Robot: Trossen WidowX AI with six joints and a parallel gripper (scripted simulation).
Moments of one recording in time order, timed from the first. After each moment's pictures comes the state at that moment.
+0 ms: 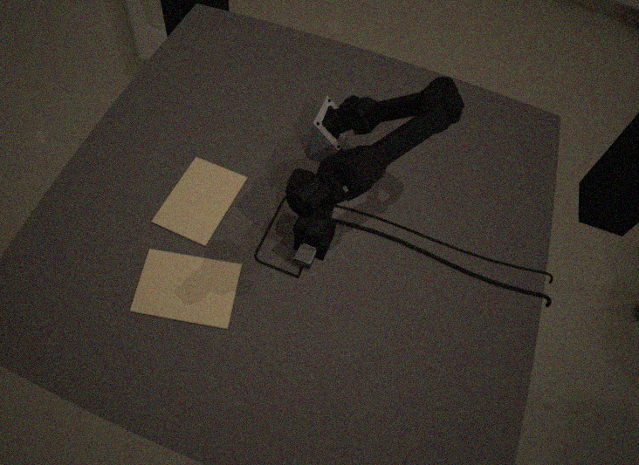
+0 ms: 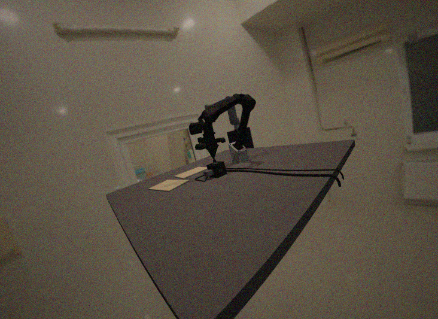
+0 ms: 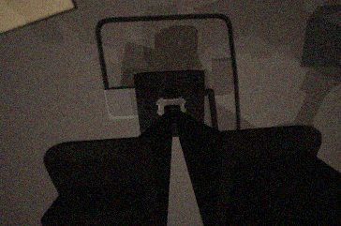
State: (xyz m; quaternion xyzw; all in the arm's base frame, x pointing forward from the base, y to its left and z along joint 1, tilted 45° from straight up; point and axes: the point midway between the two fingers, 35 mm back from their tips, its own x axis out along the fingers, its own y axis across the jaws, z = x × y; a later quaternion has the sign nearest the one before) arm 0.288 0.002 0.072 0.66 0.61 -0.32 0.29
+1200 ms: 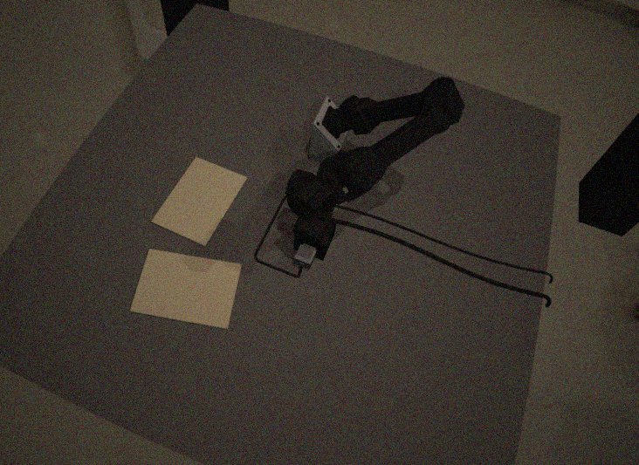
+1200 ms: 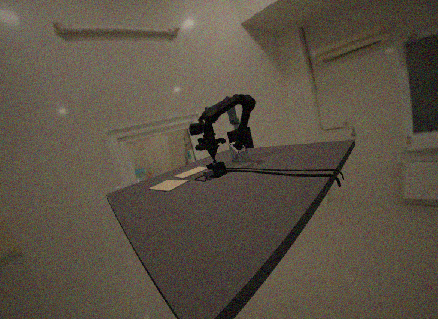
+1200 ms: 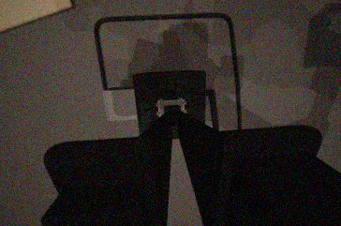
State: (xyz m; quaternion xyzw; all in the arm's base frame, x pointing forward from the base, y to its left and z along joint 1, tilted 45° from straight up) arm 0.288 0.005 0.069 0.66 0.61 -0.32 0.29
